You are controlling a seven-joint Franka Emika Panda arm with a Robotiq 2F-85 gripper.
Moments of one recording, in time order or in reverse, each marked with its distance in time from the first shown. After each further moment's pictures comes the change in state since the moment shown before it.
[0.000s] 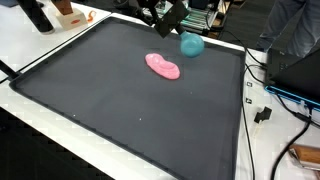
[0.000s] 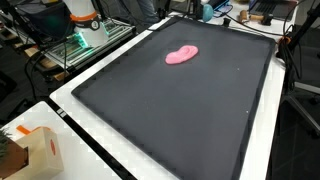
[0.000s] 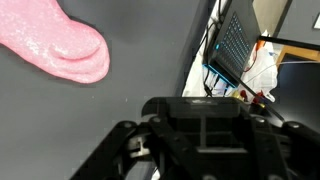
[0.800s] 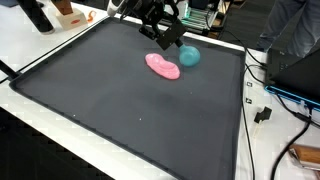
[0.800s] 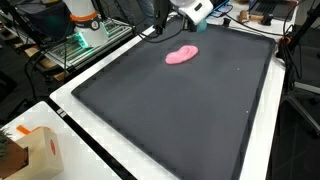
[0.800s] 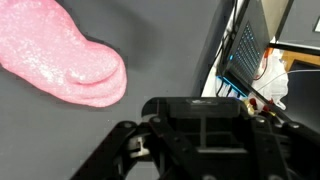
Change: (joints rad) arm 0.003 0.057 0.005 -0.059 0.014 0.074 -0.064
